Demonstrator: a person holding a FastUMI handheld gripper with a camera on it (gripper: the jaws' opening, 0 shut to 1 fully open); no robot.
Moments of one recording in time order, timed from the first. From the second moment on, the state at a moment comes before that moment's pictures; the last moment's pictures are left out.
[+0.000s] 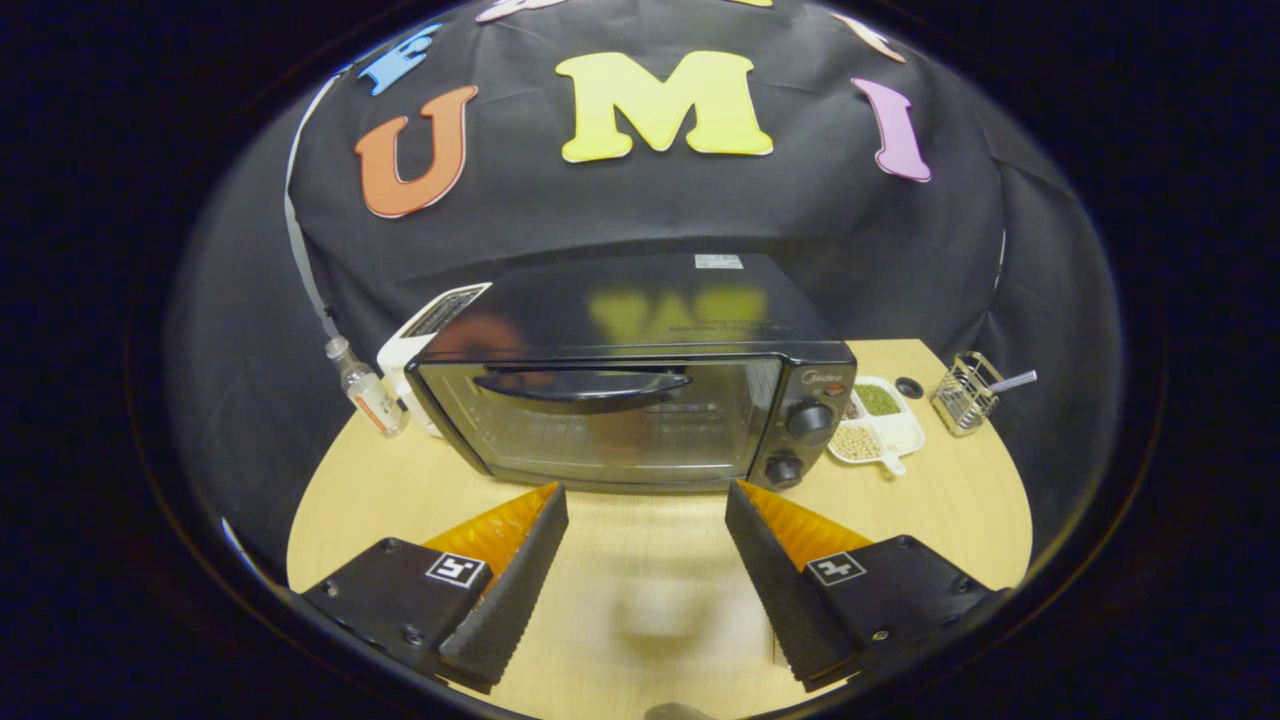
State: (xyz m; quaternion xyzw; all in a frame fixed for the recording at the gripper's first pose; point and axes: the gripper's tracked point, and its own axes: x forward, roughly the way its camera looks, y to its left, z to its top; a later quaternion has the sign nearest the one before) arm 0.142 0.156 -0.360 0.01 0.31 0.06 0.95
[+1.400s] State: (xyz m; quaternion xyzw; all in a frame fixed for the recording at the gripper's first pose) arm -0.047 -0.112 -0.034 0.00 0.01 -0.01 1.00
